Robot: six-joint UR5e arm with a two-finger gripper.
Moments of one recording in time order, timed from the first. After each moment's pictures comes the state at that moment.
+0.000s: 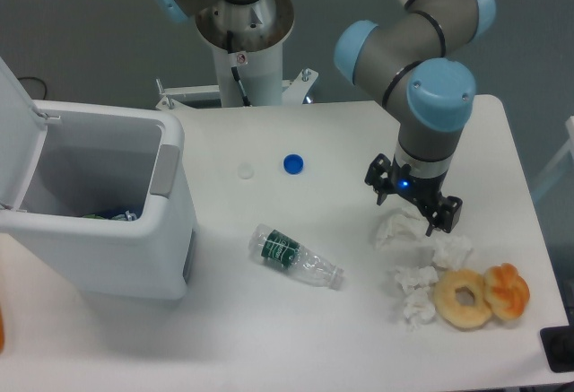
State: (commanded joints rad) arm 2.66 -1.99 -1.50 -1.15 1.56 1.34
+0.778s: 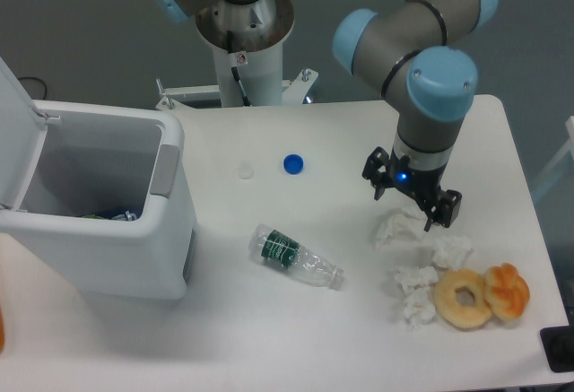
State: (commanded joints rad) arm 2.65 -1.87 -1.56 -1.14 1.54 1.21
